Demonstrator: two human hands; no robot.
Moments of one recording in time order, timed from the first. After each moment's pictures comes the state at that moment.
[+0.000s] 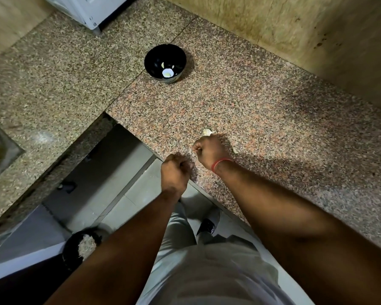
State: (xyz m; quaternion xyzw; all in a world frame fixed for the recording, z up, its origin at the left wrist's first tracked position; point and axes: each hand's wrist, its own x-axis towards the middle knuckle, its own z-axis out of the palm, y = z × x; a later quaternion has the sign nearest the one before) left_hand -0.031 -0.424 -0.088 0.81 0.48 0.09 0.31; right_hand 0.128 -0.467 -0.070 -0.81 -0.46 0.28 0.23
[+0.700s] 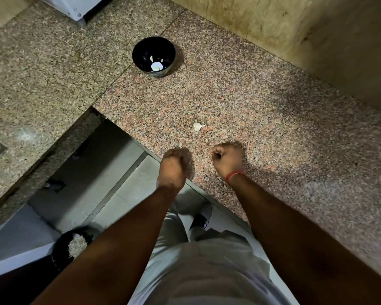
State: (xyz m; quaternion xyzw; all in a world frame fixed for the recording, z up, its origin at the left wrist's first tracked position) left_hand -0.018 -0.441 -0.079 0.85 0.43 0.05 0.29; right_hand 0.135 -0.549 -0.069 -0.86 -0.26 0.28 0.34
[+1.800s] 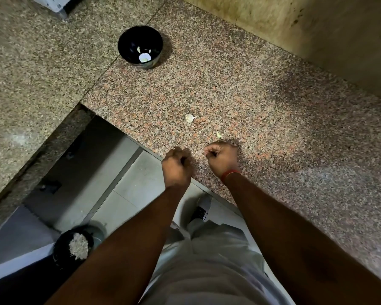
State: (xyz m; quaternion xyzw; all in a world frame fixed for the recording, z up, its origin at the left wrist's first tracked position) left_hand -0.011 -0.478 -0.088 0.80 0.47 0.14 0.35; right_hand 0.120 -0.568 -0.088 -0.85 -0.24 0.26 0.40
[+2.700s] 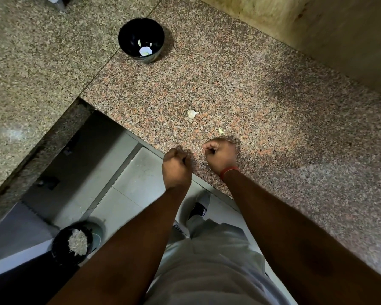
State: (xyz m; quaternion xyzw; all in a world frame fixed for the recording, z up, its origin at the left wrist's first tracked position) left_hand -0.023 -0.483 -0.099 0.81 0.48 0.13 0.30; right_hand 0.109 -0.563 -0.092 -0.85 -0.26 0.24 0.38
